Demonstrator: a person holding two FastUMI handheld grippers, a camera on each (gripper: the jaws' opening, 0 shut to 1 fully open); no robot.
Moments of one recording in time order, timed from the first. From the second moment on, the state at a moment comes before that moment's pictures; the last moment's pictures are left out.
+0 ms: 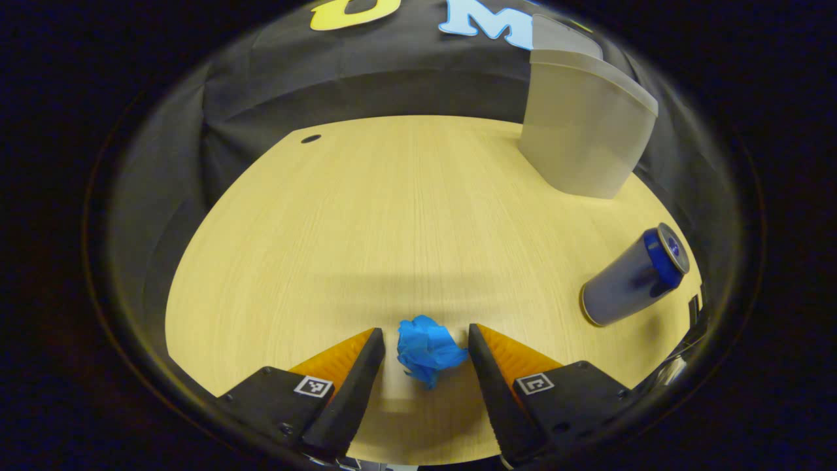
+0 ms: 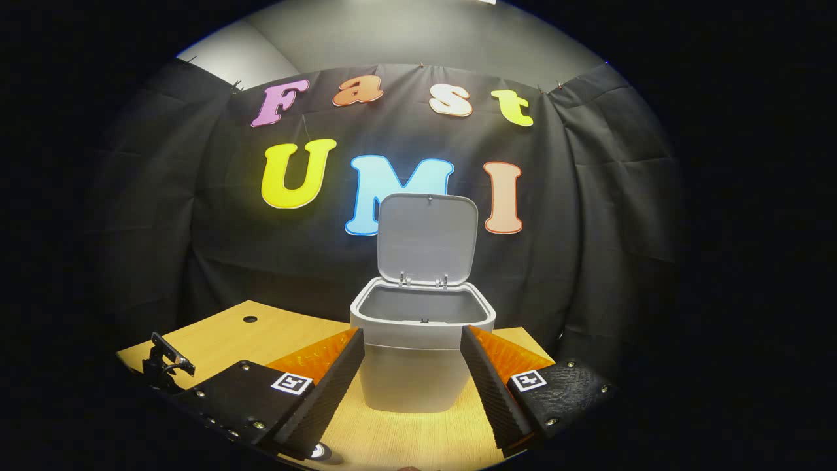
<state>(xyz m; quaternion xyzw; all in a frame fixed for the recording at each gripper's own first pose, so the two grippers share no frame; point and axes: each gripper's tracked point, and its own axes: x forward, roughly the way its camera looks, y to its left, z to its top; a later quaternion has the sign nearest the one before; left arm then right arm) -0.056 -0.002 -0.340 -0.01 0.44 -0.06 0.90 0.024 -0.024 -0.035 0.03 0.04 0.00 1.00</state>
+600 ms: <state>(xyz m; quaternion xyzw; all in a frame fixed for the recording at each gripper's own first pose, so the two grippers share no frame) -0.052 -0.001 -0.336 -0.01 0.43 -0.07 0.90 0.022 -0.028 -0.037 0.04 0.04 0.00 1.00</state>
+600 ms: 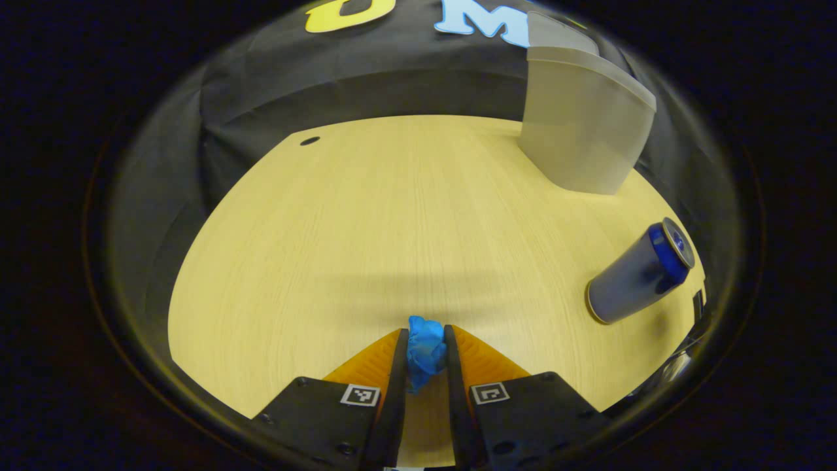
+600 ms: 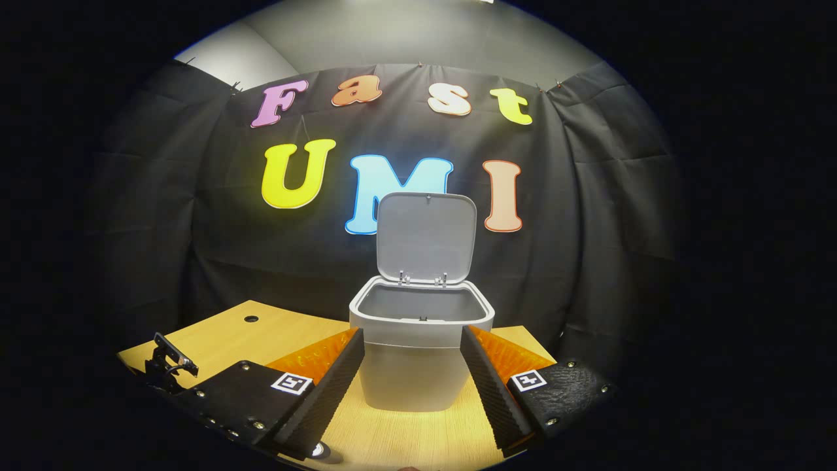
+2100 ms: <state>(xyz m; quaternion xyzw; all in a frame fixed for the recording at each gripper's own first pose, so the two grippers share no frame) 0.113 -0.161 -0.034 -0.02 0.10 -0.22 0.97 -0.006 -0.099 -0.046 0.06 0.04 -0.09 0.99</state>
